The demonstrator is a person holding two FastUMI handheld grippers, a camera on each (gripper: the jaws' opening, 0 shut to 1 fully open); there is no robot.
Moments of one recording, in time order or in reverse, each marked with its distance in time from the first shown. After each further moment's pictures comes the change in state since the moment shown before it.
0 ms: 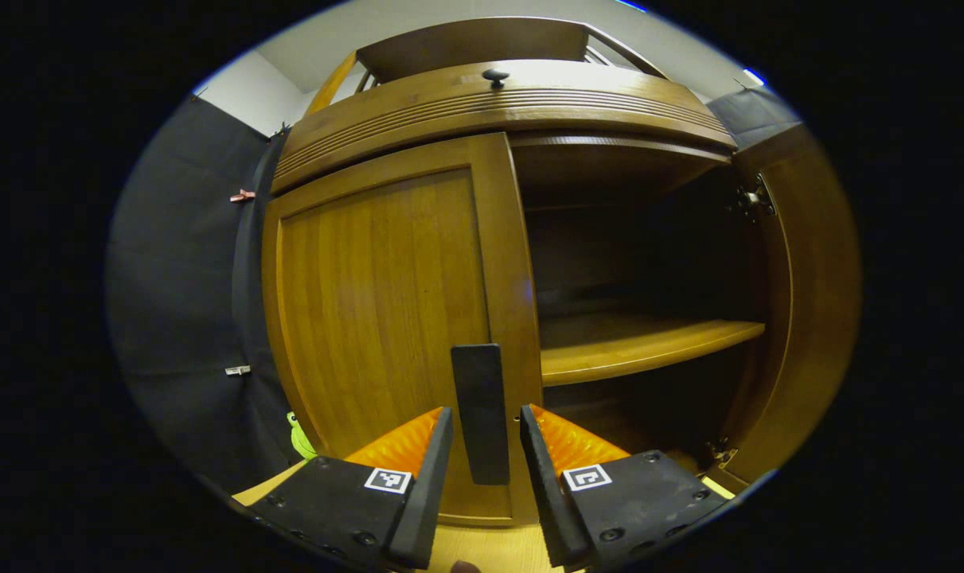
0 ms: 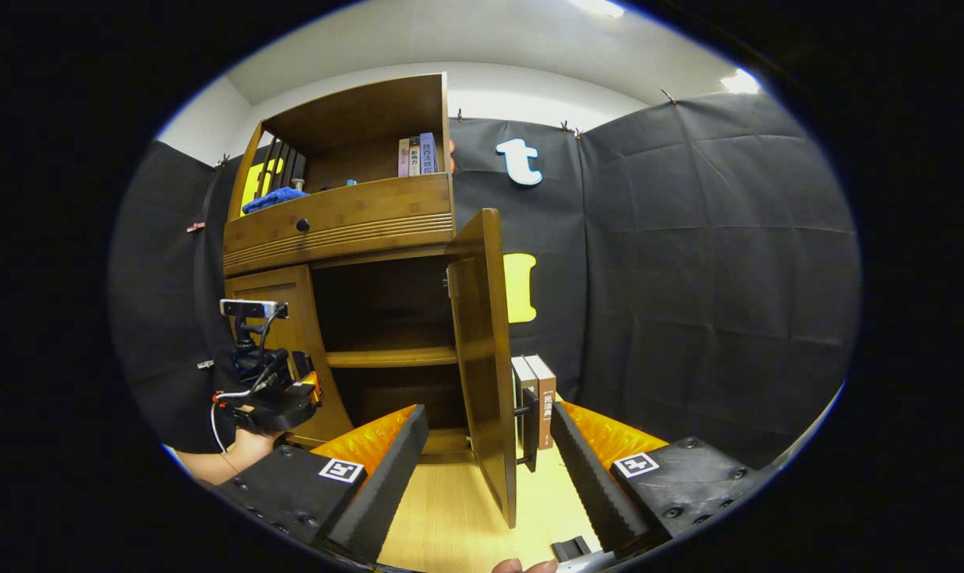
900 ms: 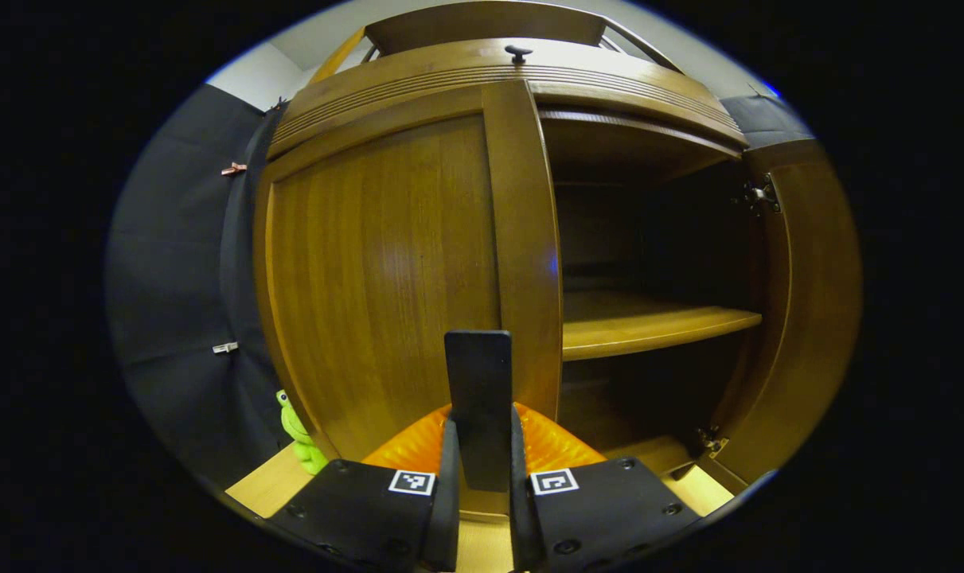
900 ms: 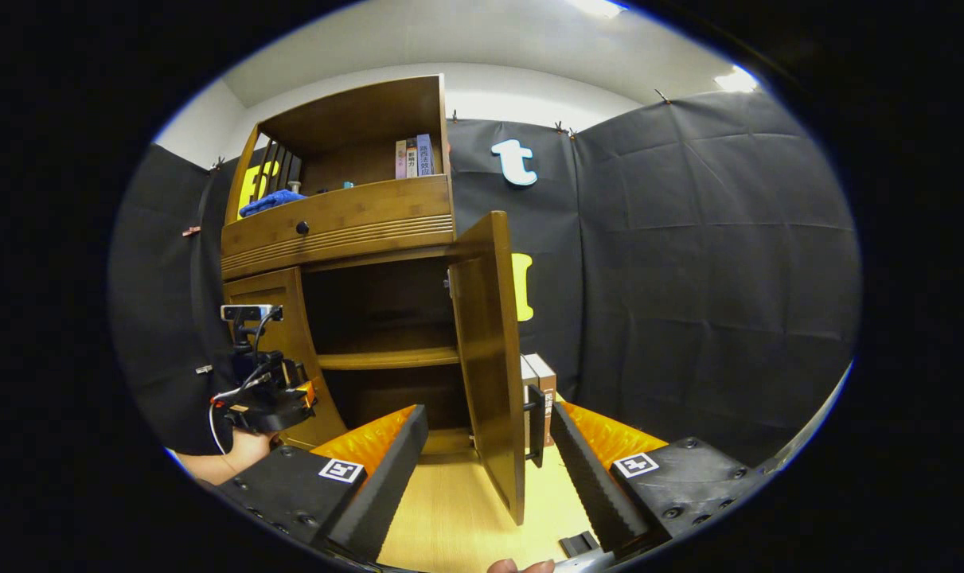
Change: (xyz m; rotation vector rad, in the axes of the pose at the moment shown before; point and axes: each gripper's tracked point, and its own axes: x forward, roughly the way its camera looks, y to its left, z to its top) left arm -0.019 0.010 -0.022 -0.015 0.106 -0.075; right arm -0.005 0.017 0.000 0.023 -0.001 -0.002
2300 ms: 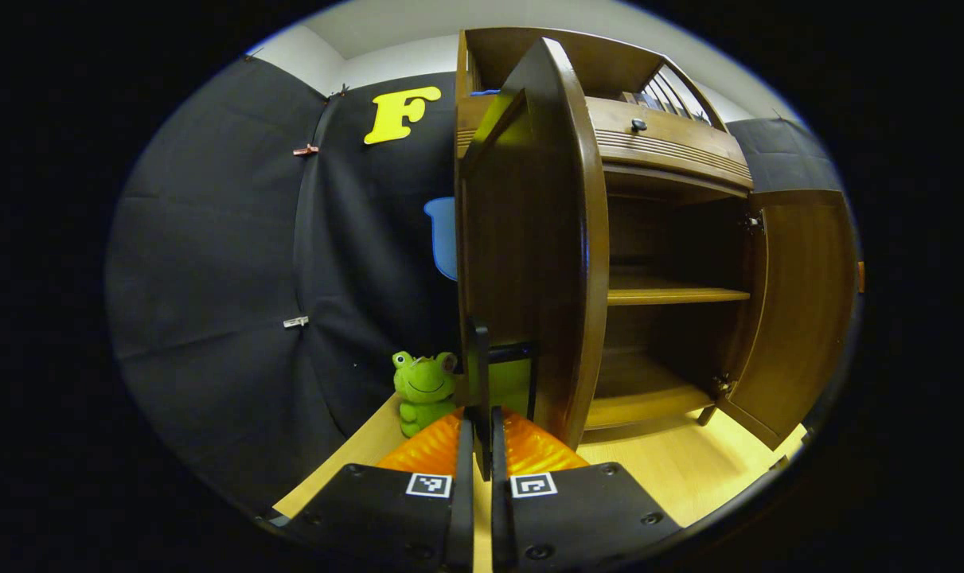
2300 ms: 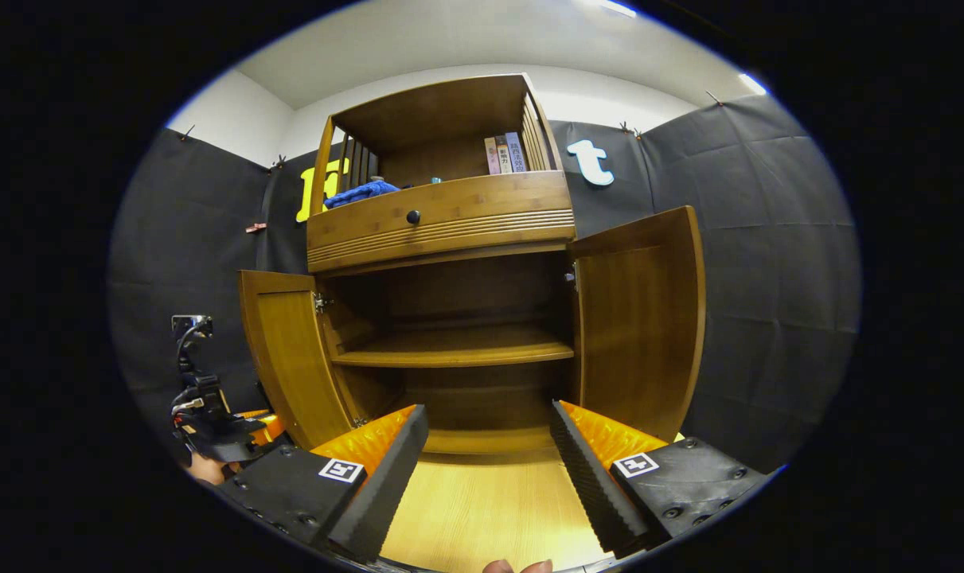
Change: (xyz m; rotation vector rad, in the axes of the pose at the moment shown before) left arm -0.163 0.181 -0.040 -0.052 0.048 0.058; right arm -0.024 0.148 -0.023 -0.006 0.001 0.220
